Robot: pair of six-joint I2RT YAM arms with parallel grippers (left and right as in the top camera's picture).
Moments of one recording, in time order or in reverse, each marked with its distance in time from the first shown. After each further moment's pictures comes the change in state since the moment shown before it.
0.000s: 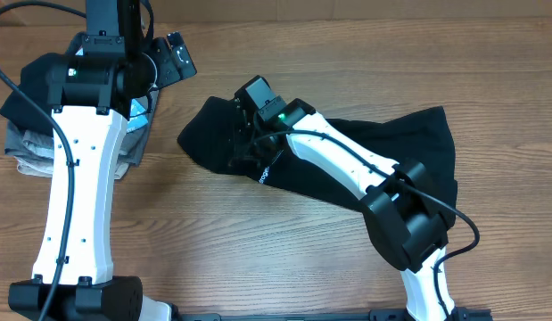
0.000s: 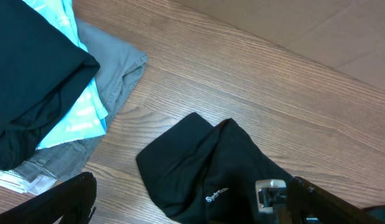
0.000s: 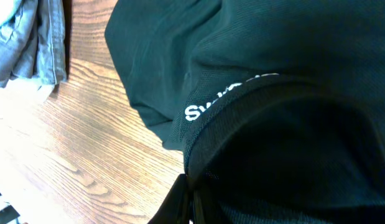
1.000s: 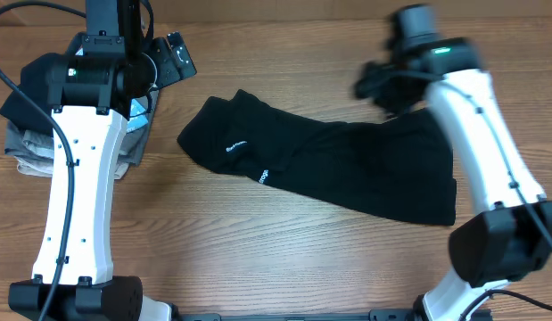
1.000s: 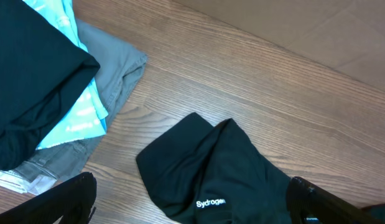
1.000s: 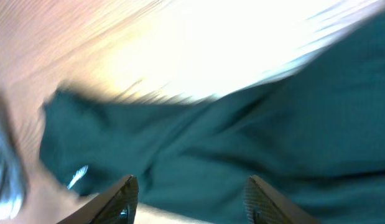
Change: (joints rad) left arm 0.000 0.000 0.000 0.000 0.000 0.000; right arm -0.542 -0.283 0.130 -0.512 0.153 -0.132
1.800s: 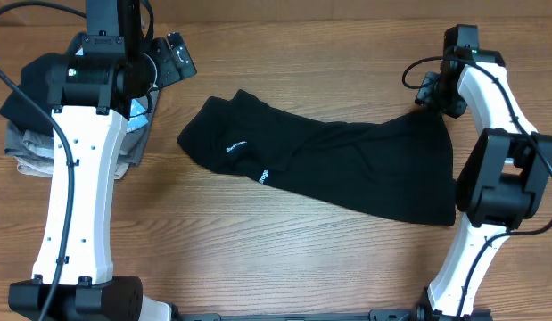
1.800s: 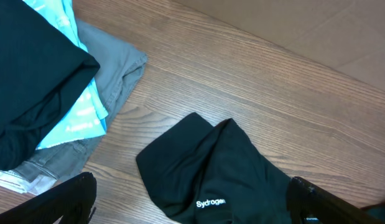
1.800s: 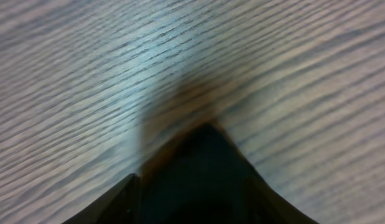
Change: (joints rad) left arm 0.000 0.000 0.000 0.000 0.000 0.000; right arm -0.290 0.377 -0.006 0.278 0.304 -0.221
